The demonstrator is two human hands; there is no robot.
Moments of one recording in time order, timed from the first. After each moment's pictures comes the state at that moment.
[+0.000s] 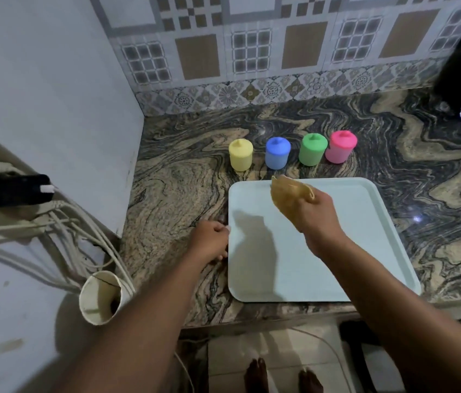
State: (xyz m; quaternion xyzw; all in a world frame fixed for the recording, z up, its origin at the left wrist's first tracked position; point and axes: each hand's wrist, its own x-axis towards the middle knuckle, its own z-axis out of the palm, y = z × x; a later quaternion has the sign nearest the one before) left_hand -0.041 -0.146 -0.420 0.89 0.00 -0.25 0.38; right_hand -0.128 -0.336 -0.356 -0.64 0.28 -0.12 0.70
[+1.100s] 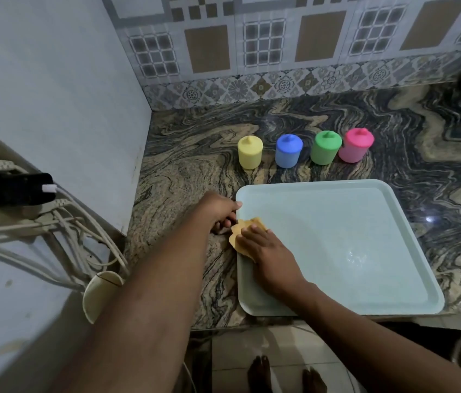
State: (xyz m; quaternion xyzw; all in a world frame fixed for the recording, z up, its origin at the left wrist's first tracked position) left_hand 0.034 -0.174 -0.407 0.85 0.08 -0.35 0.39; right_hand -0.140 -0.274 -0.448 -0.96 -0.04 -0.03 0.27
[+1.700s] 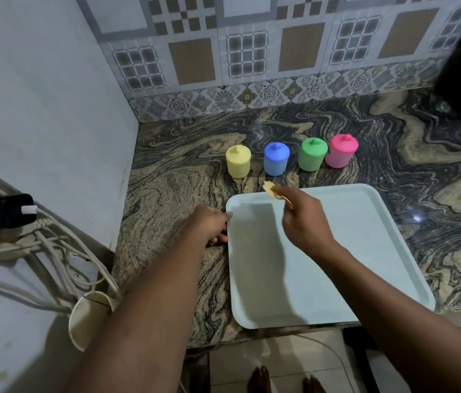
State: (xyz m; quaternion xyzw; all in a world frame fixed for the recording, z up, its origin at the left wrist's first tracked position) left_hand 0.021 -0.174 -0.415 0.86 0.04 -0.29 0.41; right_hand -0.106 -0.346 -0.377 -0.90 0.16 -0.17 0.37
